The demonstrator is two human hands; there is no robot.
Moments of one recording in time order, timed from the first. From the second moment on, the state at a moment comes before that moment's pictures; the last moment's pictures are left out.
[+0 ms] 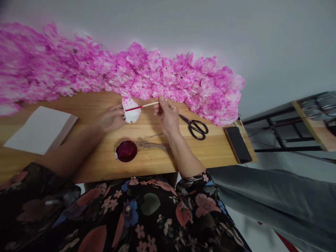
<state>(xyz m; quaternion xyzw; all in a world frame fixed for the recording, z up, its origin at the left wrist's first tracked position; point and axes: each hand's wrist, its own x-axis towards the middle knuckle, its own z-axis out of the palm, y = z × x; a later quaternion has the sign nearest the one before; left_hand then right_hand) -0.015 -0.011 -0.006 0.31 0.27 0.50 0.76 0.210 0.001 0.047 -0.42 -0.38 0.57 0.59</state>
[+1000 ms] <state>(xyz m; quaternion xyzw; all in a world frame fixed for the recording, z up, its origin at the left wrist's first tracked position) -0.014 -0.009 -0.008 0.25 0.30 0.54 0.75 0.207 0.004 0.039 -0.44 -0.39 0.56 0.59</state>
